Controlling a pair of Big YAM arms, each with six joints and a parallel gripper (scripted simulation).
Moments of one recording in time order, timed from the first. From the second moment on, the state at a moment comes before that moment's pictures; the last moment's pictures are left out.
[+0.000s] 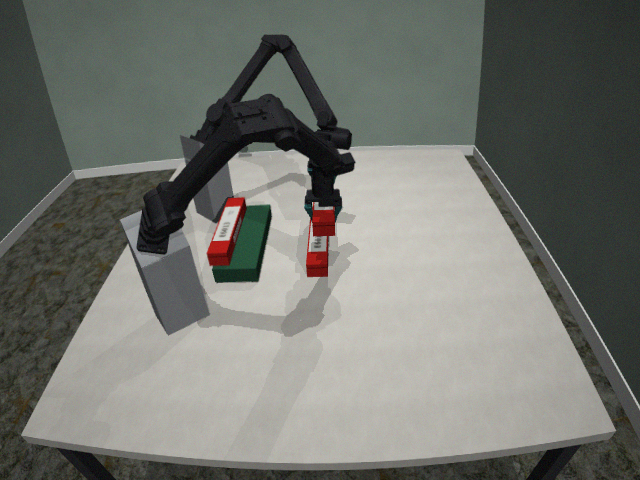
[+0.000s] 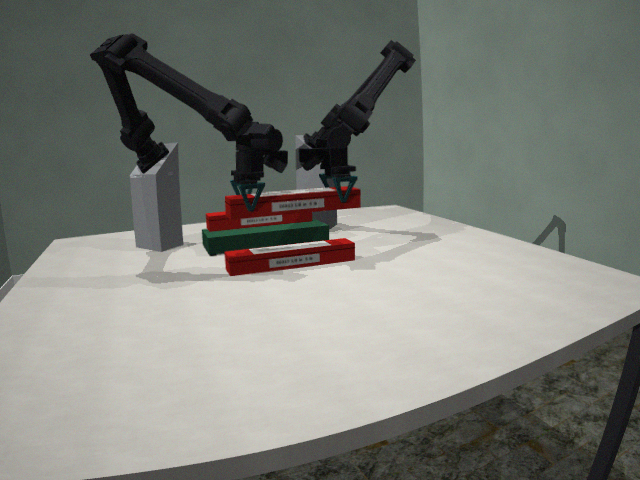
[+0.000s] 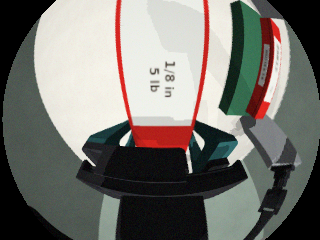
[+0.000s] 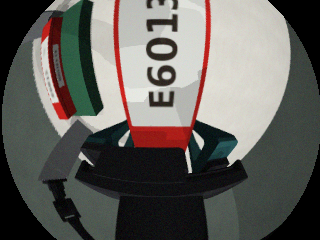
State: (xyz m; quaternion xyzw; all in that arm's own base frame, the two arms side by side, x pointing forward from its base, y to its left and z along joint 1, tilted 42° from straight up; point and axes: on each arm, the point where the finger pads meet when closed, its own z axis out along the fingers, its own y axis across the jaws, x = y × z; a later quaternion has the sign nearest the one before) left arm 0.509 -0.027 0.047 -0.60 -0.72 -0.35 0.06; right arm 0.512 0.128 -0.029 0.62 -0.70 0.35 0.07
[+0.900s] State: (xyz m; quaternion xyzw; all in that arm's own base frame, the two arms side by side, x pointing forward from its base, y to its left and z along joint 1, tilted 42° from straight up) left arm 0.508 -0.019 0.031 -0.60 -0.72 -0.35 0.05; right arm 0.512 0.118 -0.044 0.63 -0.69 0.35 0.07
